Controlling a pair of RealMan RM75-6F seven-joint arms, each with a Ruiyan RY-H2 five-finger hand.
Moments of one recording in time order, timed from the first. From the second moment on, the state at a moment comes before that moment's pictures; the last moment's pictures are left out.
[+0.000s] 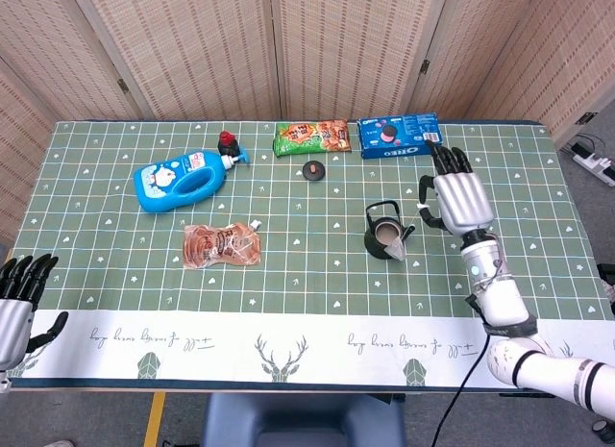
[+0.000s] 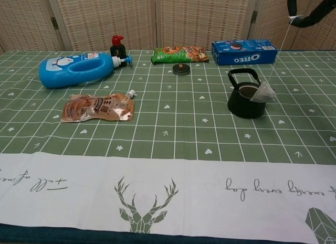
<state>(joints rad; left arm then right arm) -0.13 -1.15 -0.06 -1.44 1.56 1.54 -0.05 0.70 -1.18 0.38 -1.71 -0.88 1.03 -0.47</state>
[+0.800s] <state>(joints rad) -0.13 -1.13 -0.05 -1.45 1.57 1.55 -0.10 0.85 -1.29 0.34 -1.57 -0.74 1.00 -0.51</state>
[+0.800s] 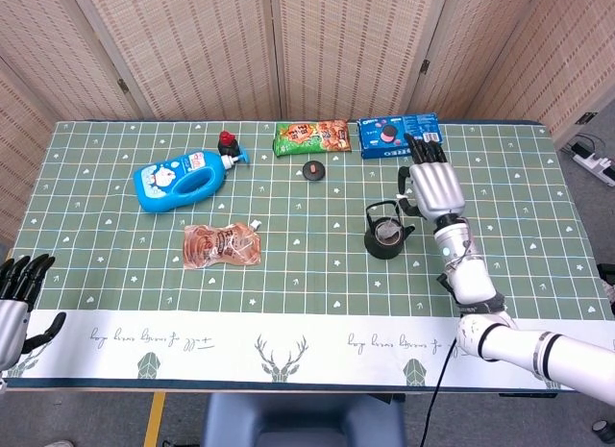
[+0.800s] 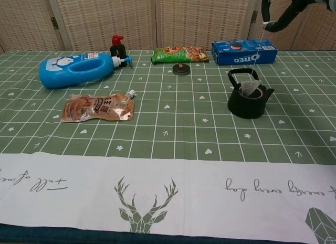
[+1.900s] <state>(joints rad) -0.12 -1.14 -0.05 -1.45 1.57 1.56 -0.07 0.76 -1.35 0.09 -1.60 -1.04 1.03 -0.55</state>
